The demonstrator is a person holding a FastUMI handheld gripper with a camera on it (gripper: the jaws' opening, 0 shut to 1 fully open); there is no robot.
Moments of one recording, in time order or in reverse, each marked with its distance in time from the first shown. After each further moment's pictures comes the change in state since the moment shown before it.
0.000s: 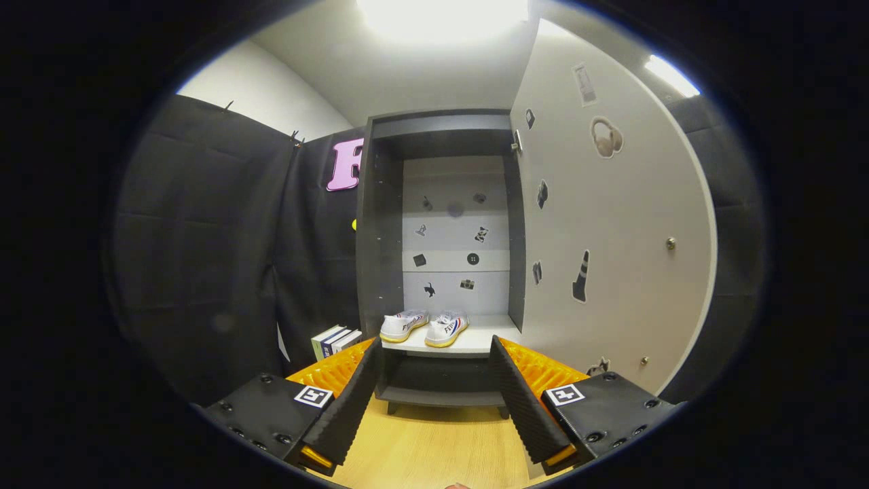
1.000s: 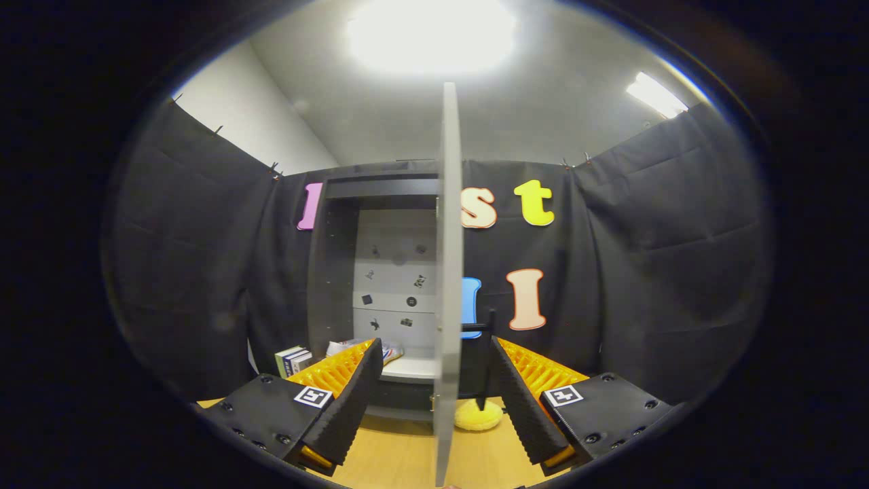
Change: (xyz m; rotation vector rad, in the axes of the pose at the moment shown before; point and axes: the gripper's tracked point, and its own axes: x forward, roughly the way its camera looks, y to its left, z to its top) arm -0.109 -0.171 0.077 -0.039 -0.151 -0.161
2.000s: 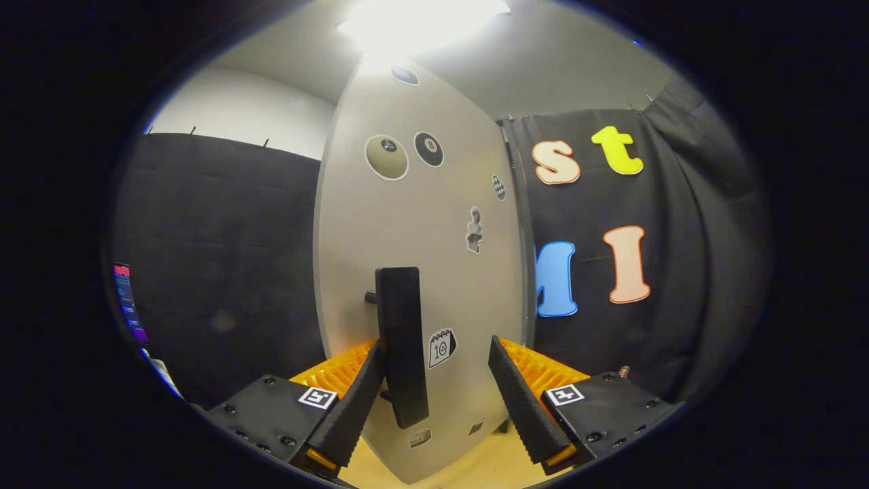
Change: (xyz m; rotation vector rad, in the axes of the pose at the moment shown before) arm 0.088 0.091 -0.056 0.107 0.118 0.516
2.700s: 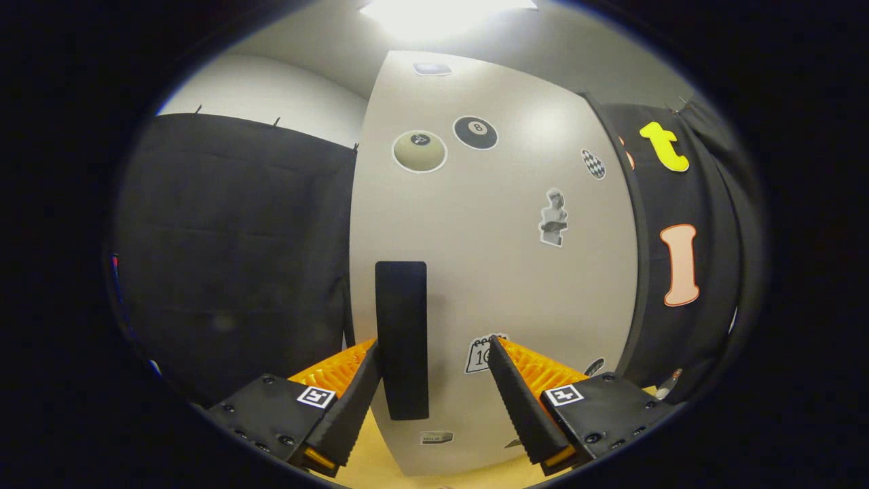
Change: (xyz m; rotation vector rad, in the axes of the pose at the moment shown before) arm 0.146 0.106 -0.026 -0.023 0.035 -0.010
